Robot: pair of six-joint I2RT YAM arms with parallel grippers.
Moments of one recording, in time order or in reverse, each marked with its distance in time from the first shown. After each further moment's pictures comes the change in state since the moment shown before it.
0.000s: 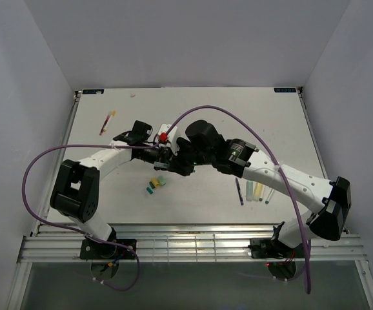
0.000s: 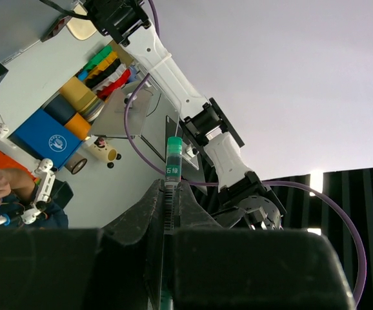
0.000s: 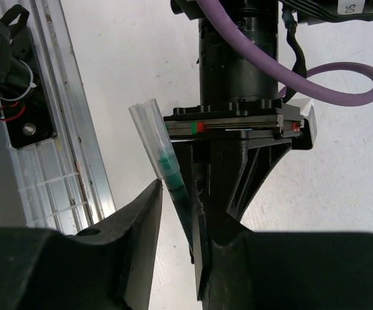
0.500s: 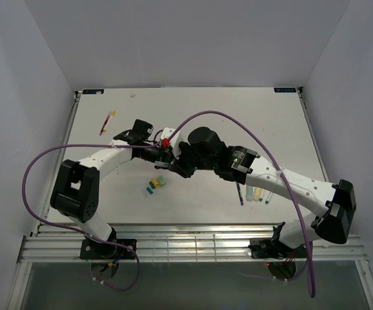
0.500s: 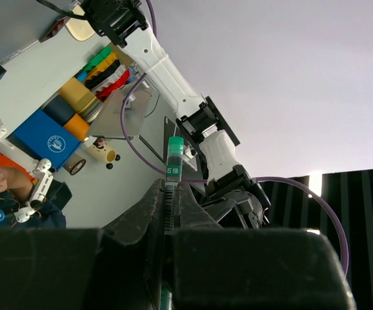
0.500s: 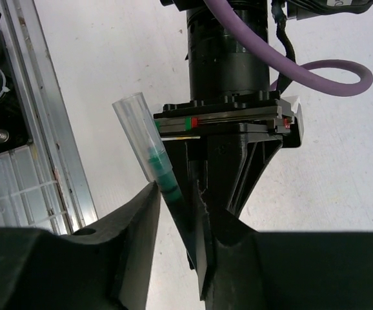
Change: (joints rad) left arm -0.002 0.000 0.014 -0.002 -0.006 -0.020; right arm 0.017 -0.048 -0.110 0.107 0.098 -0.024
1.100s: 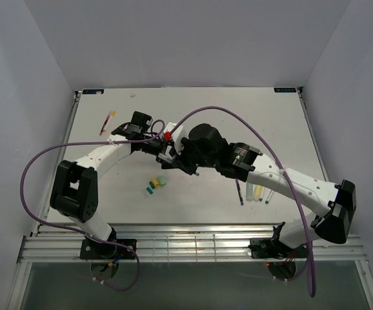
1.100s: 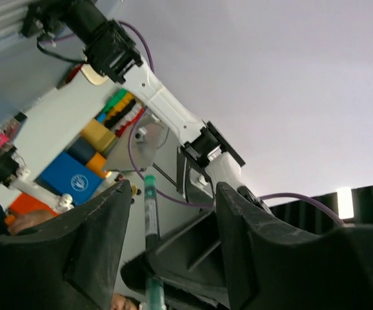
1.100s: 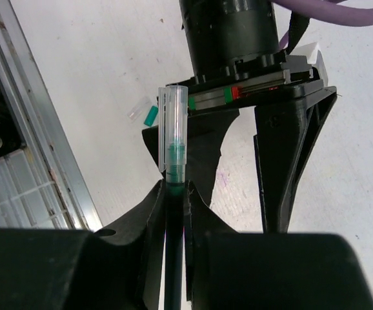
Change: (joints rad) left arm 0.003 0.001 0.091 -0.016 -0.099 0.041; right arm 0.000 0.000 0.035 -0.058 0.070 0.052
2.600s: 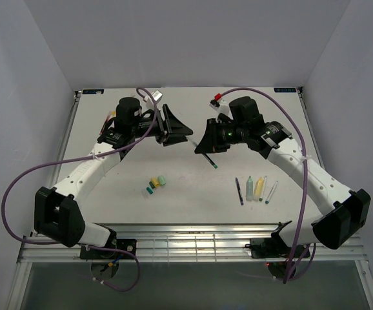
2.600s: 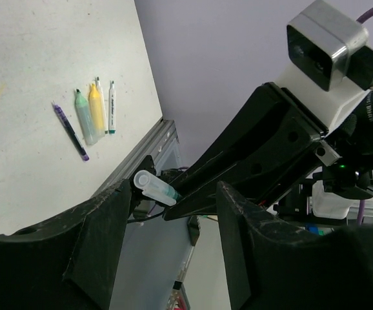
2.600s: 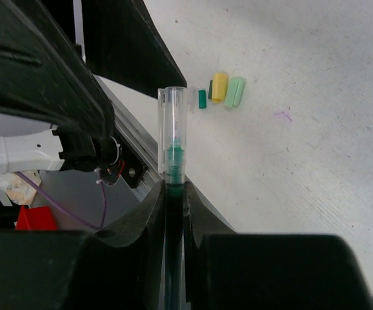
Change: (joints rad) left arm -0.023 -0.242 0.012 0.441 -0.436 0.332; right arm -0.424 -0.061 0.022 -0.175 -0.426 0.580
